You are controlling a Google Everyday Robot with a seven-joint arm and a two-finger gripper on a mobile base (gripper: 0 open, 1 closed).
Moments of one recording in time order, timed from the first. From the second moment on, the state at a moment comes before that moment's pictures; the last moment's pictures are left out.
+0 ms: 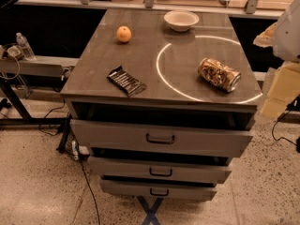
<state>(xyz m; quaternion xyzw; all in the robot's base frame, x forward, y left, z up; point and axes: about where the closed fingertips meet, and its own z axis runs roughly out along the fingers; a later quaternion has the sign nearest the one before) 0.438 -0.217 0.976 -0.60 0.78 -0.03 0.16</state>
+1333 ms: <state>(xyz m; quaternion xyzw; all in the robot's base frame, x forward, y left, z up) 0.558 -0.171 0.917 -0.60 0.78 -0.02 0.18</state>
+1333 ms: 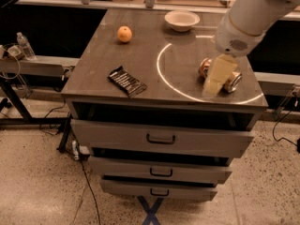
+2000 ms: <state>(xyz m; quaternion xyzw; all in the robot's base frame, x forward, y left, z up) 0.650 -0.179 0.872 -0.54 0.82 -0.04 0.18</state>
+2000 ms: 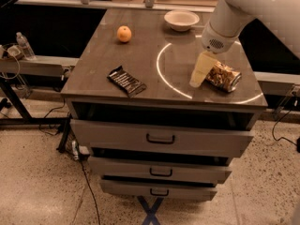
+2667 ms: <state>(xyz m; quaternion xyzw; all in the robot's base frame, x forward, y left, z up) 0.674 -0.215 0.845 -0.47 0.87 -0.07 0.15</state>
